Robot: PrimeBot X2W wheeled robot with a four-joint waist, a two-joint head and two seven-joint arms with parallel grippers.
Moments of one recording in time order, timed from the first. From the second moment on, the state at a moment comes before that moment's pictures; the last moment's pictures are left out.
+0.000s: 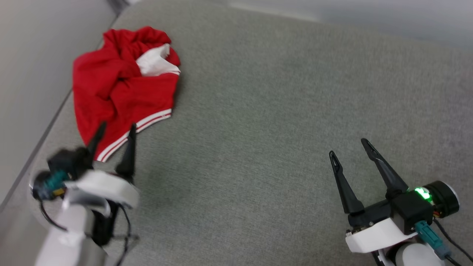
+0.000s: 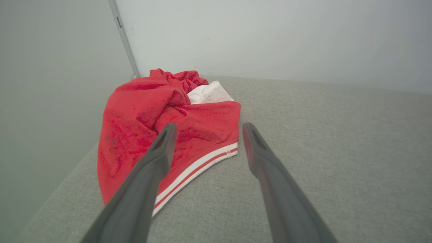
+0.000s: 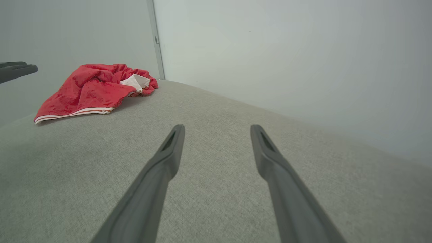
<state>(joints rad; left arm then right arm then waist) -0.29 0.21 -0.03 0.31 -0.28 -0.13 -0.26 -0.08 -0.11 0.16 -0.01 -0.04 0.13 -0.26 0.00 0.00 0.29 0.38</state>
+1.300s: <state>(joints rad) -0.78 0.81 -0.41 0.55 -1.06 -0.13 0.47 -0.18 -0.13 0.13 -0.13 -0.07 0.13 -0.26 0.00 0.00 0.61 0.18</state>
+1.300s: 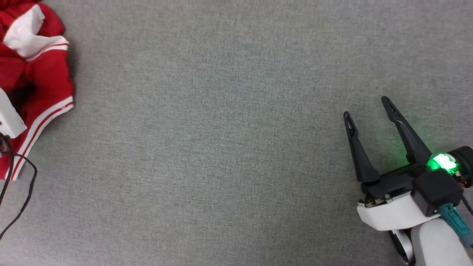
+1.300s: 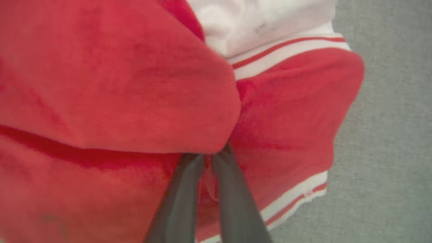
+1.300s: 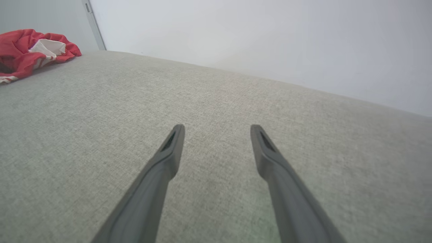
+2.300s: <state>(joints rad) -0.77 0.68 -0.69 0.21 -0.79 -0.11 0.00 -0.13 -0.05 -0.05 -0.01 0.04 0.13 -0.26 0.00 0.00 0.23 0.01</state>
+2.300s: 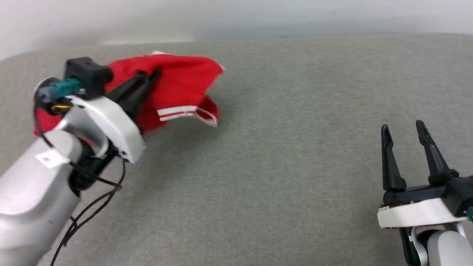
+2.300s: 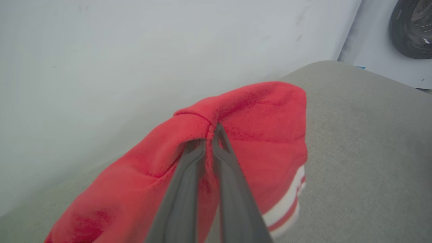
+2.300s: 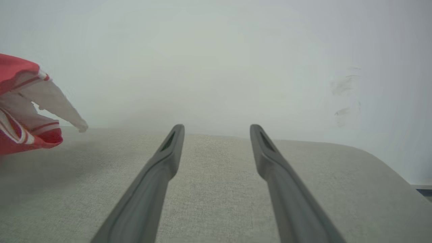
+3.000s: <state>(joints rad) -0.75 0.26 -1.02 0.39 -0.67 -0.11 -0.04 -0.13 -0.05 -0.09 -0.02 0.11 0.13 -0.26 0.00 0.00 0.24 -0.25</state>
